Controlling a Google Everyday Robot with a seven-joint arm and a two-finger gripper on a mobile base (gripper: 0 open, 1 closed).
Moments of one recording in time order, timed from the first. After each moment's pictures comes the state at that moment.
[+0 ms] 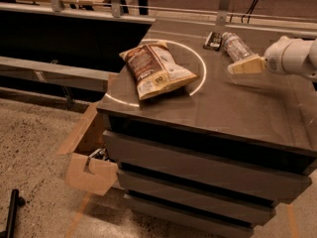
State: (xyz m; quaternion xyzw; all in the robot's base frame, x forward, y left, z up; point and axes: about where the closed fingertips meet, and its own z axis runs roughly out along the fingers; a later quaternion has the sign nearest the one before) arm 0.723 -0.309 0.884 -0.24 0.81 -0.01 0.54
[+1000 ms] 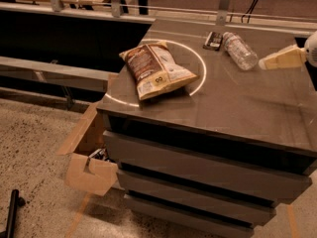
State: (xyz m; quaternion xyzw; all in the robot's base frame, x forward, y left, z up) arm 0.655 -0.368 0.947 -0.23 0.82 -0.07 0.52
